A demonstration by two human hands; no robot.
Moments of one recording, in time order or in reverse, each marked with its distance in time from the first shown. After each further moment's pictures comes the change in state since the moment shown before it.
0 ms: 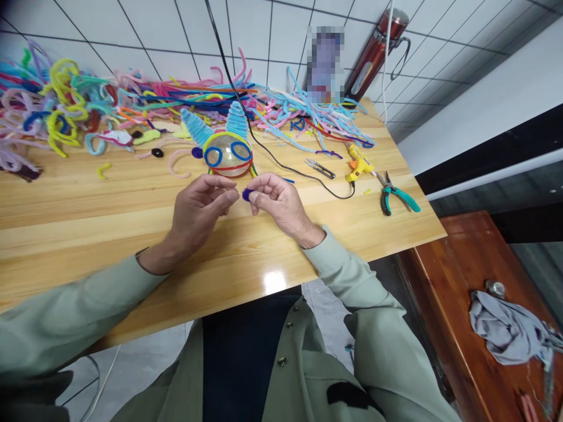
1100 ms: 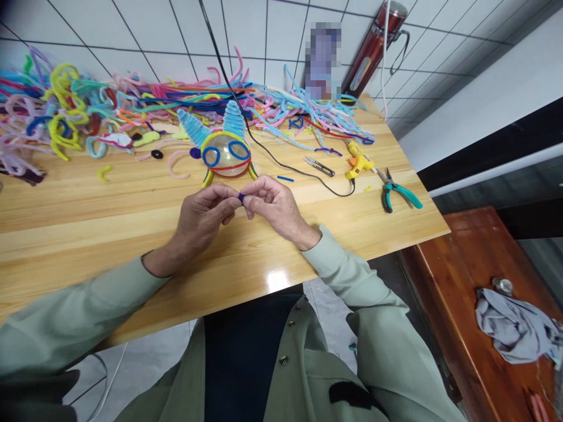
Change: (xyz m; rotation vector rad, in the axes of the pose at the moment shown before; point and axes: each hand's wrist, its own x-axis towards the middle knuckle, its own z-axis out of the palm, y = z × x) left_hand -0.005 0.007 0.006 -0.050 -0.095 -0.067; right_hand -0.005 0.006 0.007 0.053 -0.039 -0.037
